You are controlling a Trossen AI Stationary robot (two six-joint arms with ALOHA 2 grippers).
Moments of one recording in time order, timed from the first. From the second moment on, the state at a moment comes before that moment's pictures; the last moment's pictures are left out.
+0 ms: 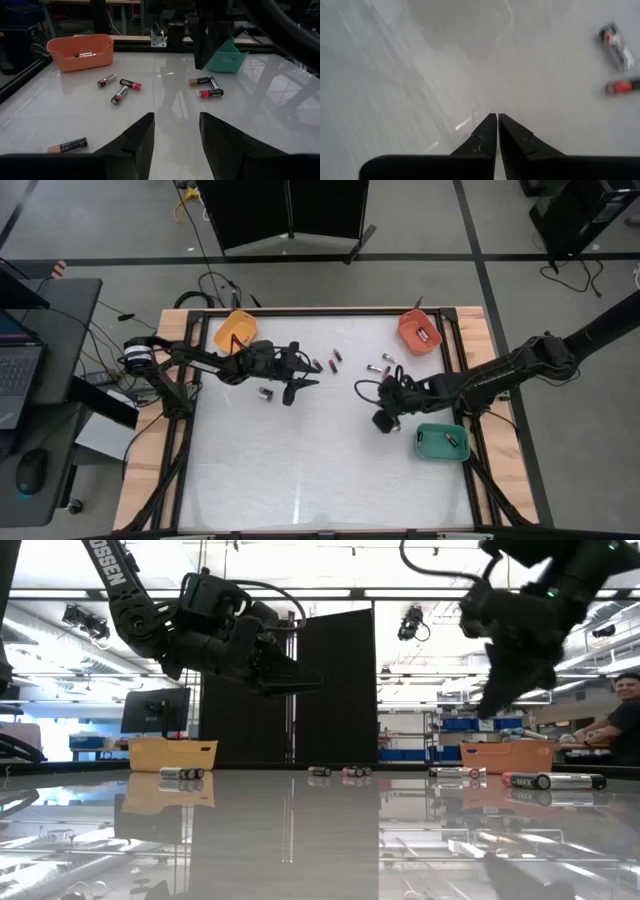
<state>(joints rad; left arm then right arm) 0.28 1.63 0.58 0.83 0.33 0.03 0.20 1.26 0.70 -0.50 0.32 0.83</state>
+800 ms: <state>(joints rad) 0.28 1.63 0.58 0.72 0.27 0.06 -0.25 1.52 0.84 -0.05 0.26 0.40</state>
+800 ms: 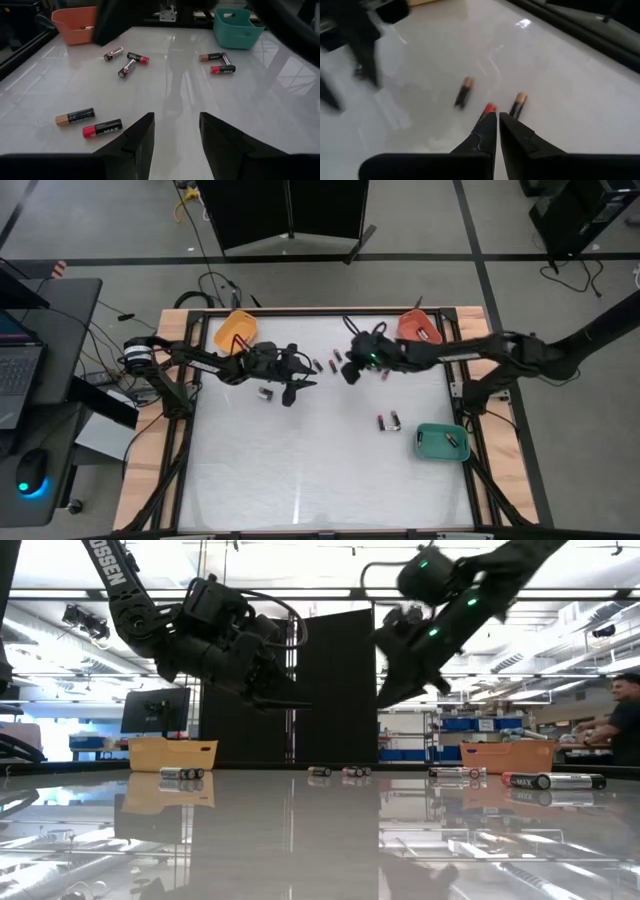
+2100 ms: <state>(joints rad) 0.28 1.63 0.58 0.67 0.26 0.08 -0.37 1.94 1.02 -0.05 0.27 0.41</state>
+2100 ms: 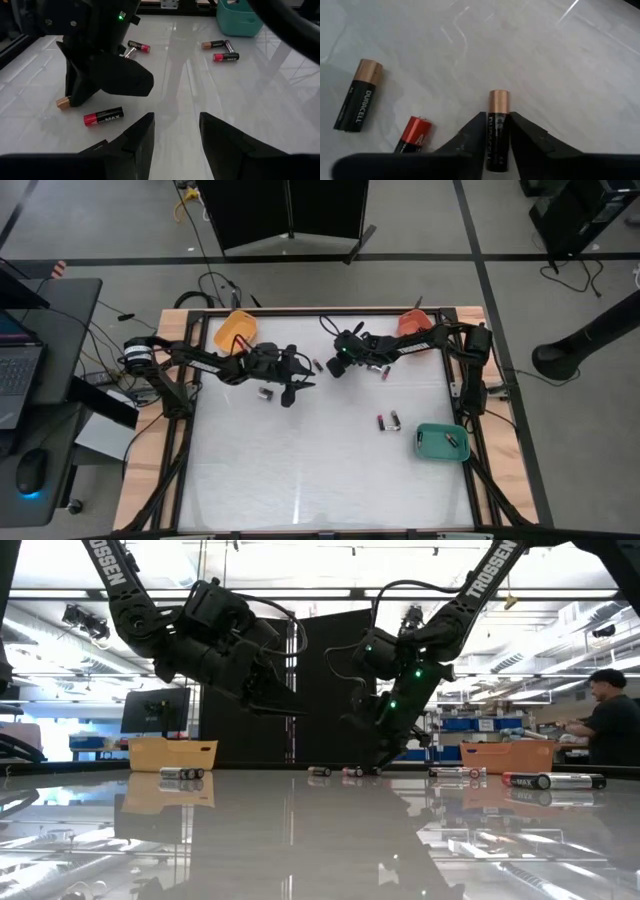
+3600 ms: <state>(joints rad) 0.28 1.63 0.58 0.70 0.26 0.07 0.76 1.44 0.94 -1.23 0.01 2.04</state>
